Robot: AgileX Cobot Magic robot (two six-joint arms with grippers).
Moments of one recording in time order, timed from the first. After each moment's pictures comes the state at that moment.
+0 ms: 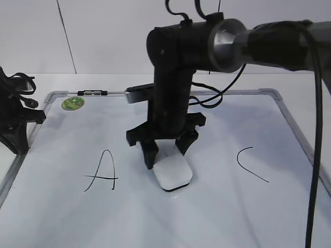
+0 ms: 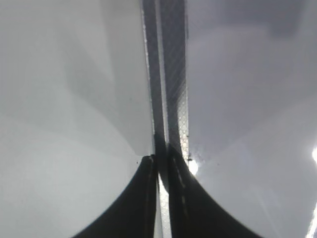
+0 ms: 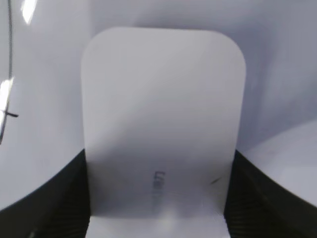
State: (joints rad) left arm -0.06 2.05 -1.40 -0.09 1.09 0.02; right arm 0.66 2.24 -1.81 0.07 1.23 0.14
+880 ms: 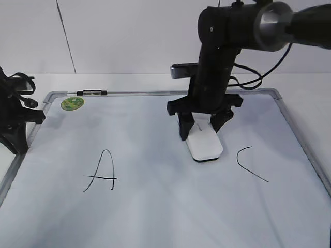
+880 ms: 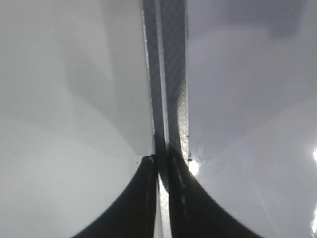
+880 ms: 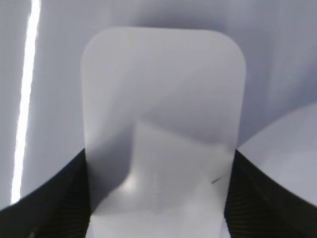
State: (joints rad) left arm -0.06 2.05 -1.40 -0.09 1.09 0.02; right arm 0.45 2.22 -1.84 0.08 1.23 0.13
